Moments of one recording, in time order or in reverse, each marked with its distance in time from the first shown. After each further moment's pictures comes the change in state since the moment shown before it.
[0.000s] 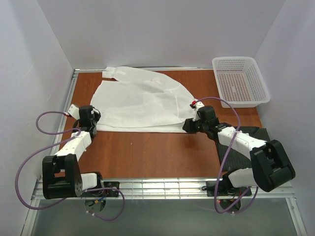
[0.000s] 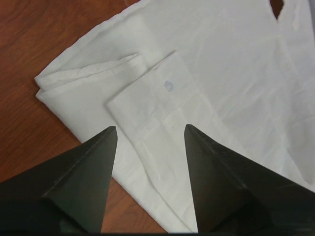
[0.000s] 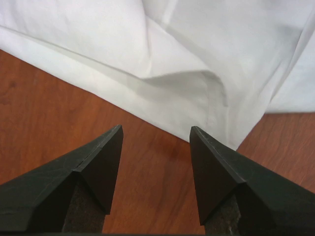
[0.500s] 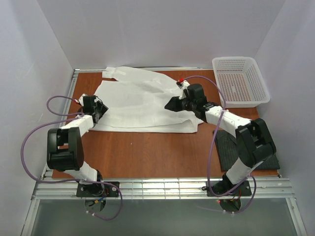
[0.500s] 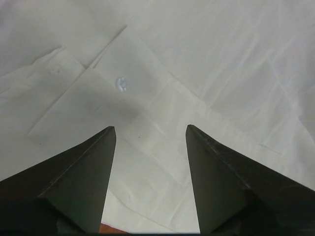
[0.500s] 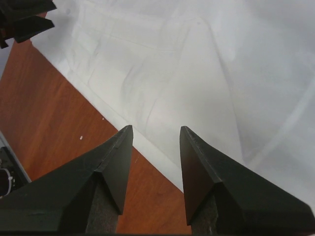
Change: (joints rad) left arm 0.000 0.293 0.240 -0.015 0.224 0.117; right arm 0.030 0.279 0.422 0.085 -0.248 0.116
